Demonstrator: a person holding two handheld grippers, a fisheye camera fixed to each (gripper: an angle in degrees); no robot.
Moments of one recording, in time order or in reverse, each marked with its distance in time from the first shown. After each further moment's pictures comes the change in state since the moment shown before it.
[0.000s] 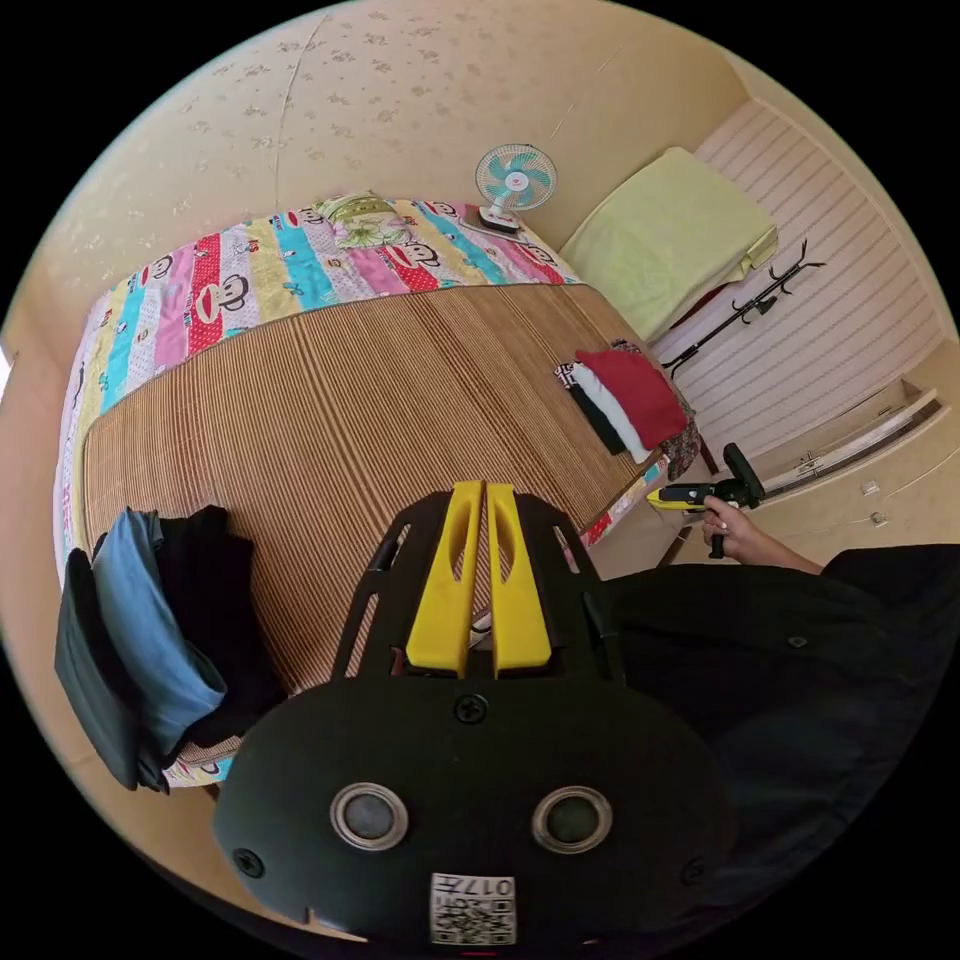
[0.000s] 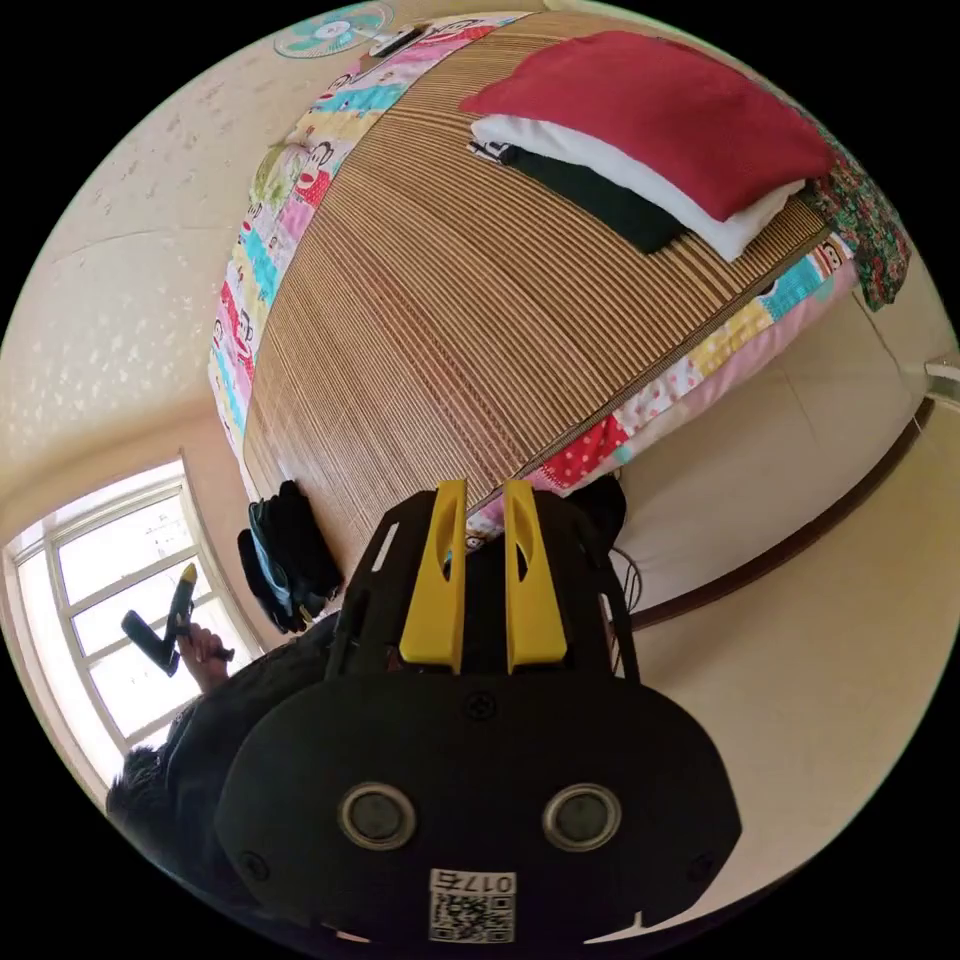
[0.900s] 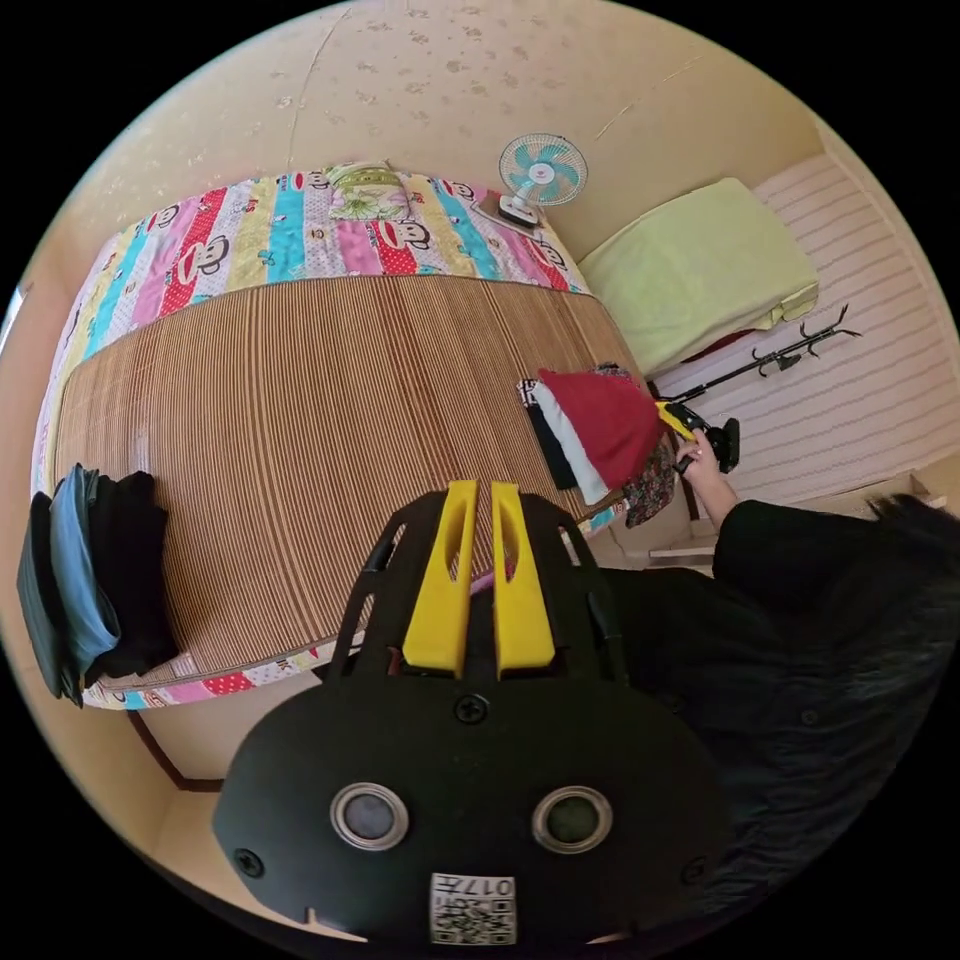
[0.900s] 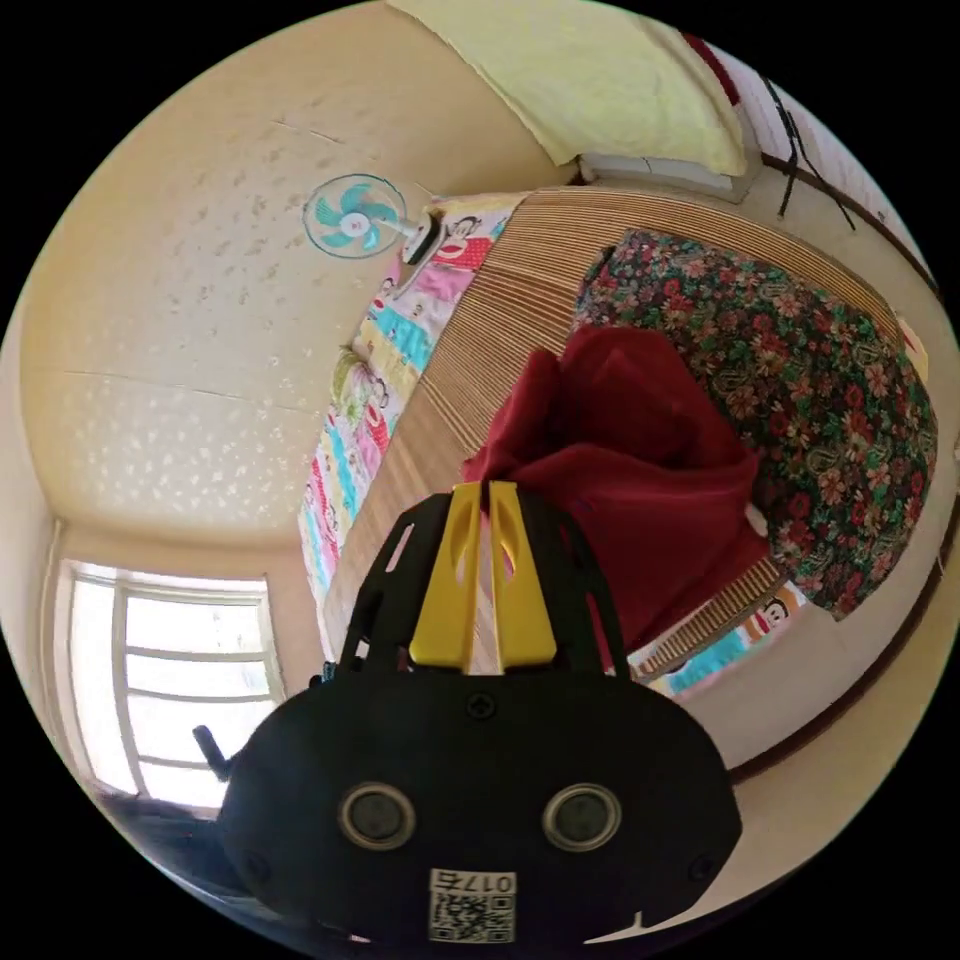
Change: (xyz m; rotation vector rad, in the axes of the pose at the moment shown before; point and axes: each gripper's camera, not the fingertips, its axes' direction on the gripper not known) left arm -0.020 -0.036 0.140 0.000 0.029 -0.200; right arm -0.058 -0.104 -0.247 0.414 -0.467 -0.241
